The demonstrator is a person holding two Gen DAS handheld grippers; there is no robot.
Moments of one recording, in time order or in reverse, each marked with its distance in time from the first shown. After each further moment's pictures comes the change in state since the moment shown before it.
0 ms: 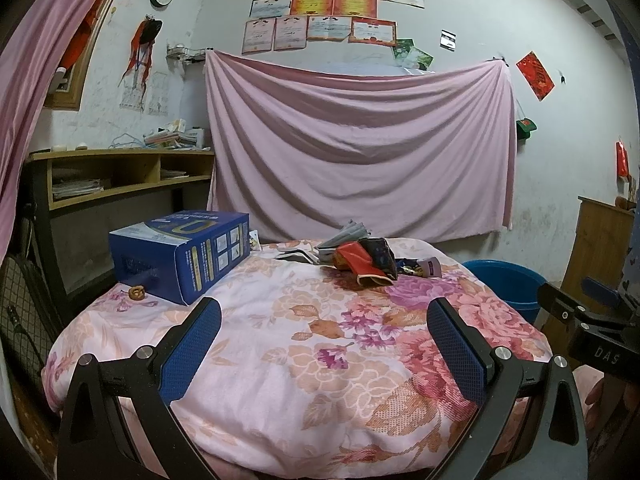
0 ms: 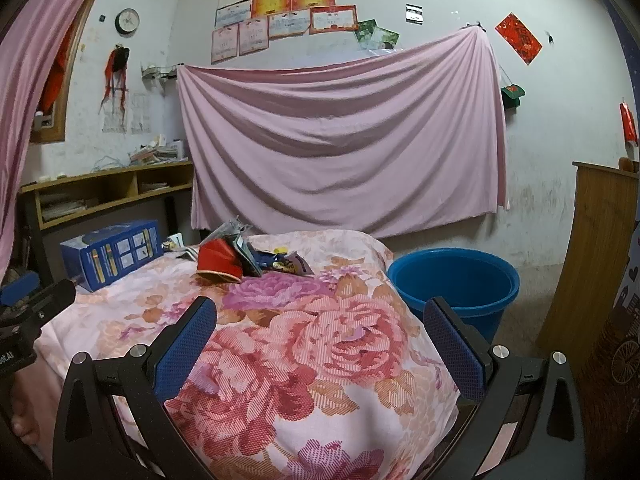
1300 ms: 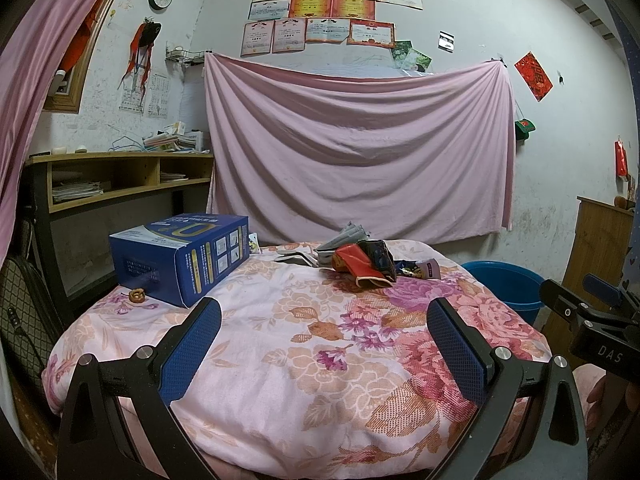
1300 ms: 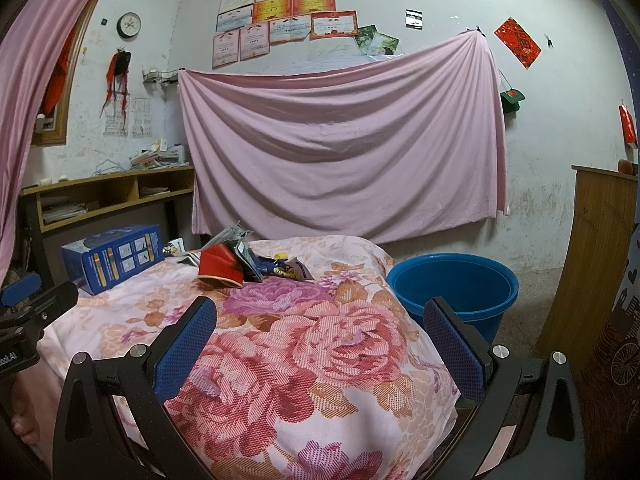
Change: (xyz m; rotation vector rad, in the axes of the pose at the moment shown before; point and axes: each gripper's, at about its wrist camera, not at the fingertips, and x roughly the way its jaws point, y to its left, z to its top) left arm -0.001 -0.002 0.002 0.010 -0.003 -0.004; right arm 0.000 0.005 0.002 0.000 -0.013 0.003
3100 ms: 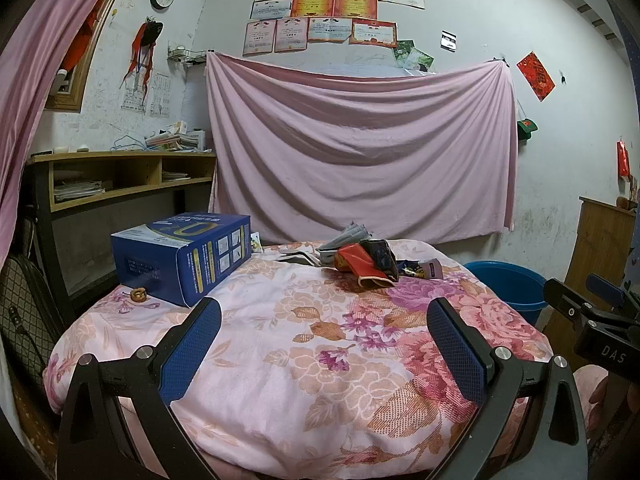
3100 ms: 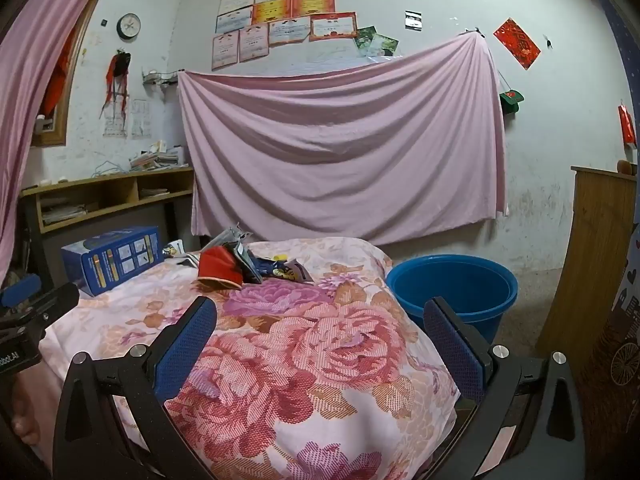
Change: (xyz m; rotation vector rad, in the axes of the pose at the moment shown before) left arm 0.000 0.000 0.000 0.001 0.001 0.000; right arm -0.001 -0.001 0.000 -0.001 -0.003 0.000
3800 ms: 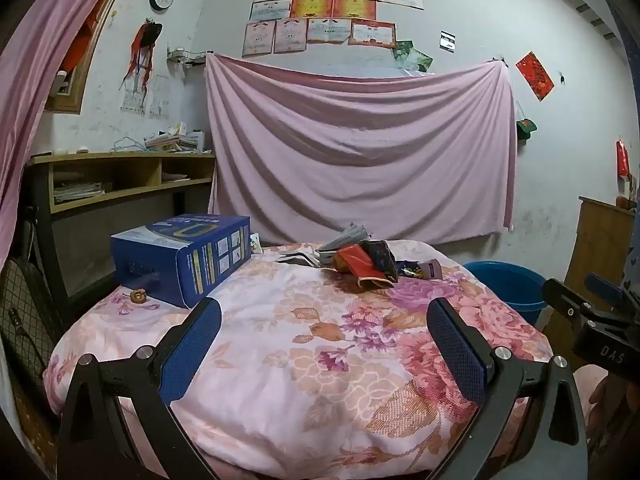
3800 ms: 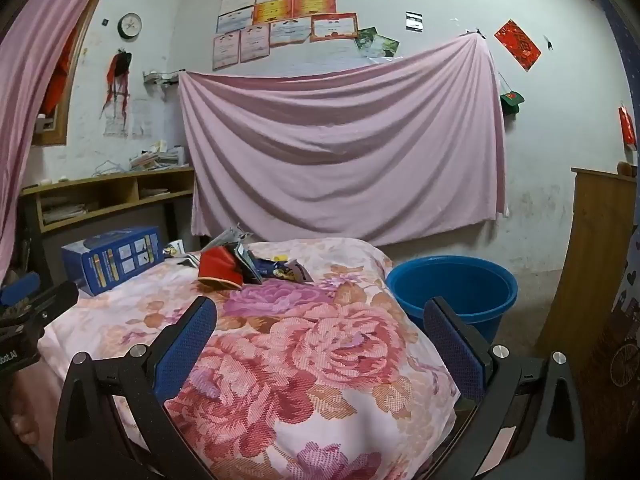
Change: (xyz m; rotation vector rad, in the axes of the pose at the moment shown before) left arm -0.001 0.000 0.000 0.001 -0.008 0.001; right arm 0.000 0.000 0.000 -0.007 0.000 -0.002
